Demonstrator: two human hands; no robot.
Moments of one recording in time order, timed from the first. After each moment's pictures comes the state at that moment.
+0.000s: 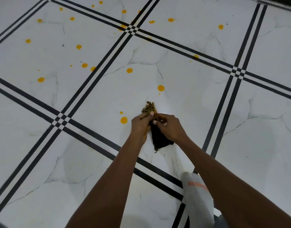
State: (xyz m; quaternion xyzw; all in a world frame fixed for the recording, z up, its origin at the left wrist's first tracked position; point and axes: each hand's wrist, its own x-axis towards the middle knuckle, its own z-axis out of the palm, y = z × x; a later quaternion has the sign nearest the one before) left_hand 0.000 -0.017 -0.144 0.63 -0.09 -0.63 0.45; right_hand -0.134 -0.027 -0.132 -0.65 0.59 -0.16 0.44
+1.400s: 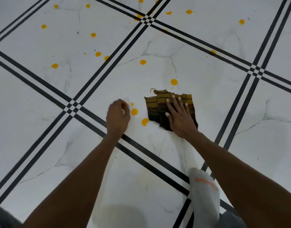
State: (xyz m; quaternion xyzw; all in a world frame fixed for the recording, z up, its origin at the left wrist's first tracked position) left_hand 0.116 0.015 -0.153 0.80 -0.50 -0.18 0.28; right_hand -0.146 -0.038 -0.193 -0.82 0.53 -0.02 0.21
